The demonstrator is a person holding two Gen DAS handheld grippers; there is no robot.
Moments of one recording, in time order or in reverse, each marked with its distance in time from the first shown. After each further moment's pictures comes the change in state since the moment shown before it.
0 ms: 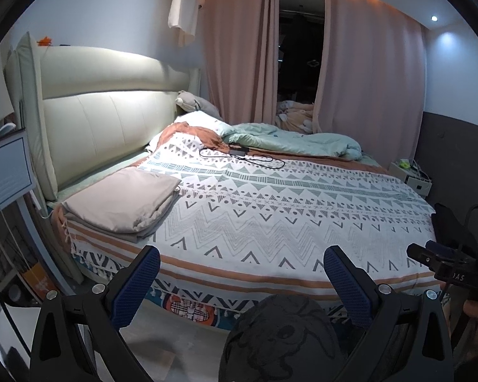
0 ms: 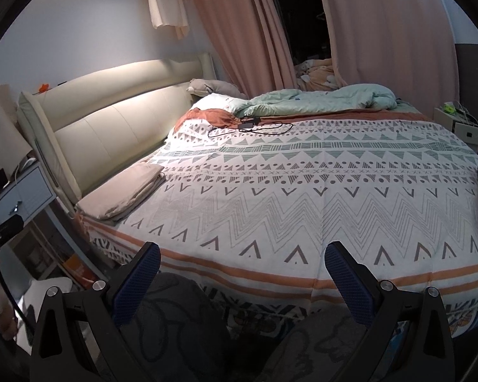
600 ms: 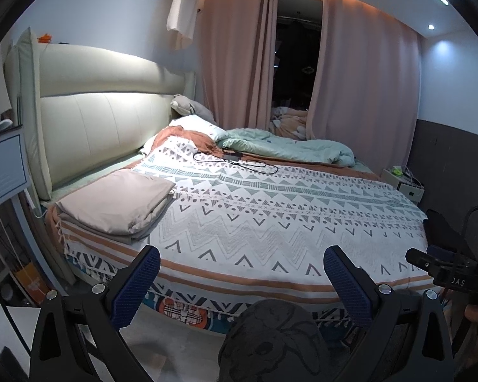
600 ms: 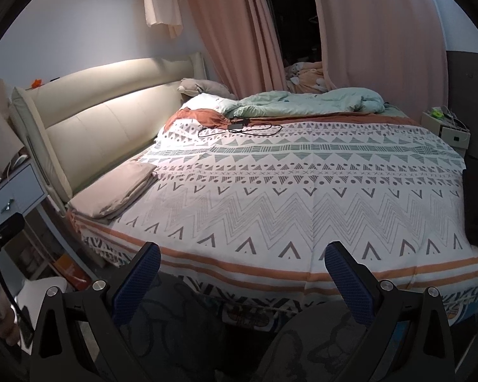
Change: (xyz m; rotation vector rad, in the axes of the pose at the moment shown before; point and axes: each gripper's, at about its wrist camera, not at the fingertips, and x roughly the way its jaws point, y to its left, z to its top) left arm -0.007 0.007 -0.004 -0.024 -0.030 -0.047; right arm -0.022 0.025 0.002 -0.011 -0.004 -0.073
